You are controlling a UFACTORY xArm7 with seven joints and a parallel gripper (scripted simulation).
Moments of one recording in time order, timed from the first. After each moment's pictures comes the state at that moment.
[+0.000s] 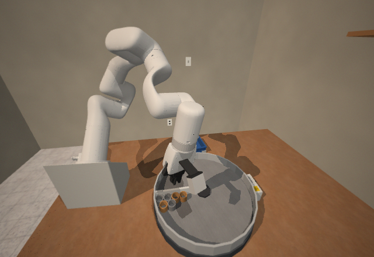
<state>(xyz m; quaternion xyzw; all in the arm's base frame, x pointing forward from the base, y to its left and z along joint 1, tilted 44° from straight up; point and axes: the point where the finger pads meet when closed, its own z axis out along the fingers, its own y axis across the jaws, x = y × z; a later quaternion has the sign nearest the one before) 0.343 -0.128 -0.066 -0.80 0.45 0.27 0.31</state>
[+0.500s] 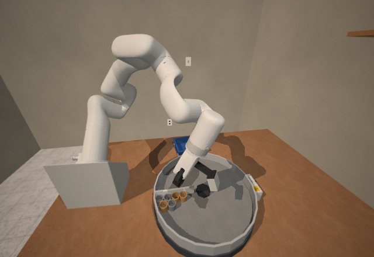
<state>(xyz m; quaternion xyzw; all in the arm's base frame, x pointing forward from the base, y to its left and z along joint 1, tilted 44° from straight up) 0.356 -0.111 -0.077 -0.89 0.20 0.27 0.32</state>
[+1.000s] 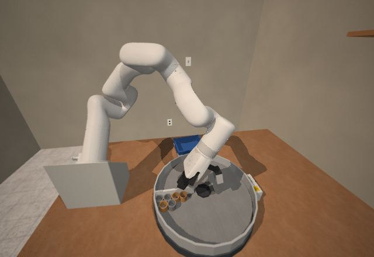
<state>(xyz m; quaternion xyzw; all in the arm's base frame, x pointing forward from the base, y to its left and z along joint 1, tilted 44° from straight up) 0.371 -0.094 -0.088 -0.91 -0.07 0.25 0.30</state>
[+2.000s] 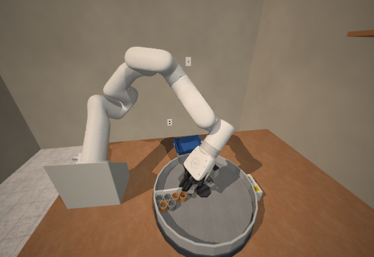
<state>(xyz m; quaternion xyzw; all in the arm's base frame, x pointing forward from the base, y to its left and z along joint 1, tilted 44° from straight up) 0.382 -0.080 -0.098 -0.88 -0.31 0.22 0.27</state>
